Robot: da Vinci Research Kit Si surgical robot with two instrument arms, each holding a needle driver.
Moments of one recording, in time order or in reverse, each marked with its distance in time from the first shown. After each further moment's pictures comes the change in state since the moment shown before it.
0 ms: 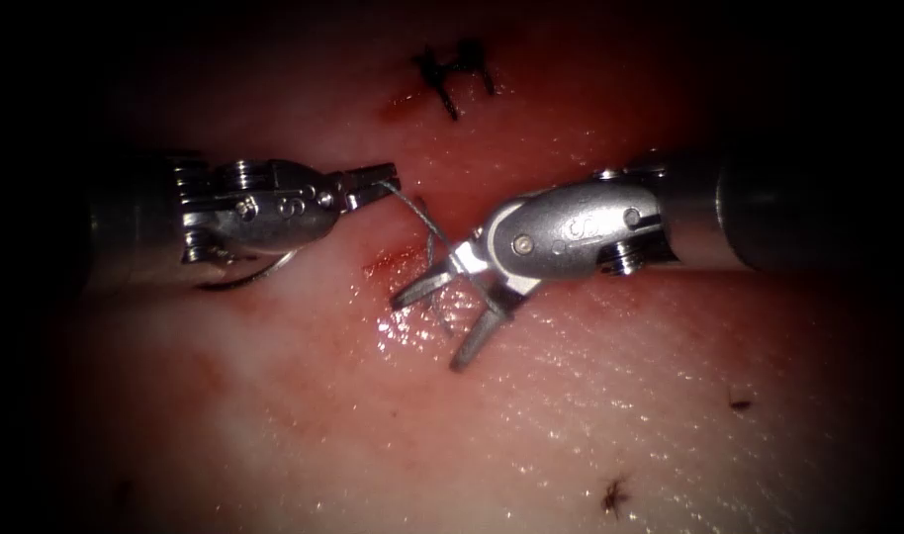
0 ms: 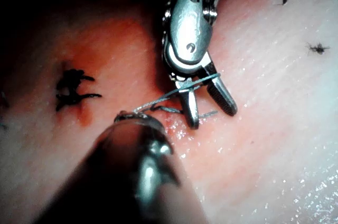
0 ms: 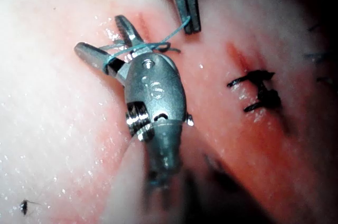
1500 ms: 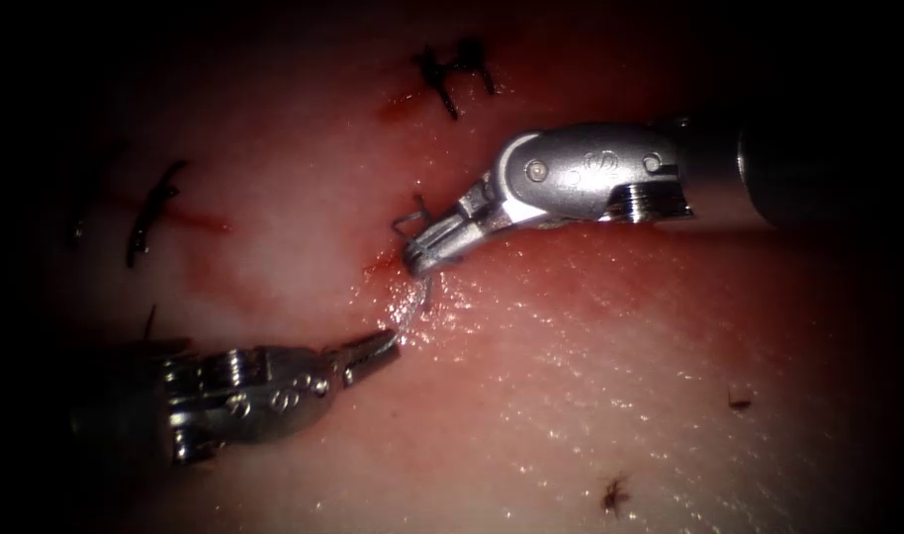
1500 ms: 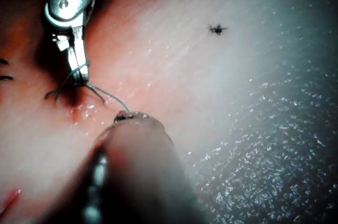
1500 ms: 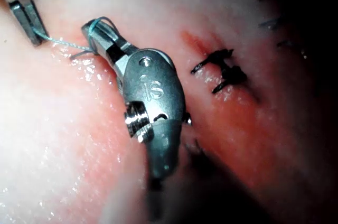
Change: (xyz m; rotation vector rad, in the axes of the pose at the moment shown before) right arm 0.001 0.005 -0.004 -0.107 0.126 0.198; left arm 0.000 0.013 -0.004 0.019 -0.047 0.034
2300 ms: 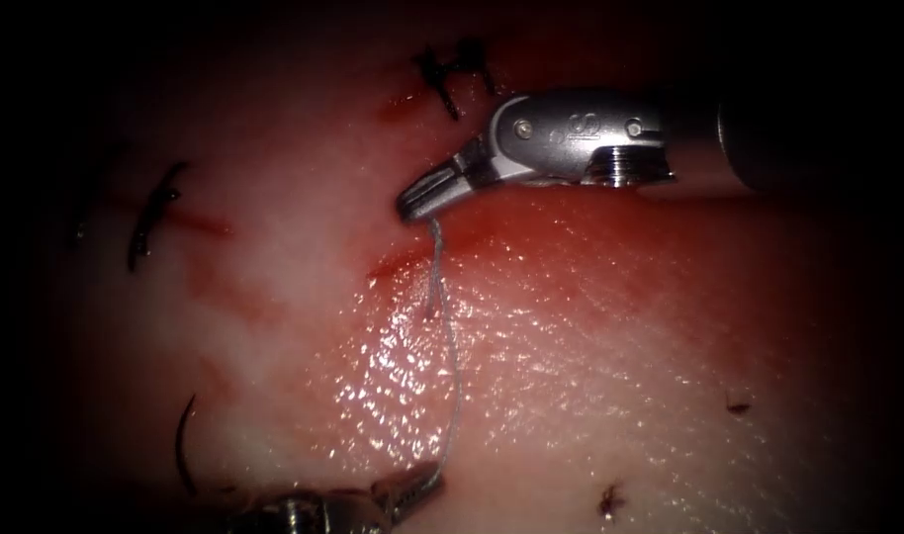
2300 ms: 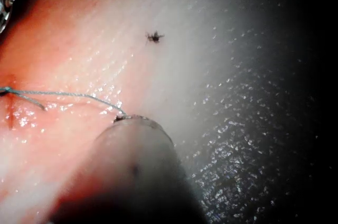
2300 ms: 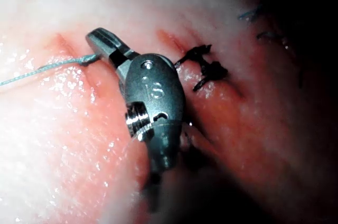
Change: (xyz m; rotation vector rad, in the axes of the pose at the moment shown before) right arm -0.003 0.003 0.000 -0.093 -0.054 0.095; left arm 0.000 0.009 0.000 -0.081 -0.052 0.040
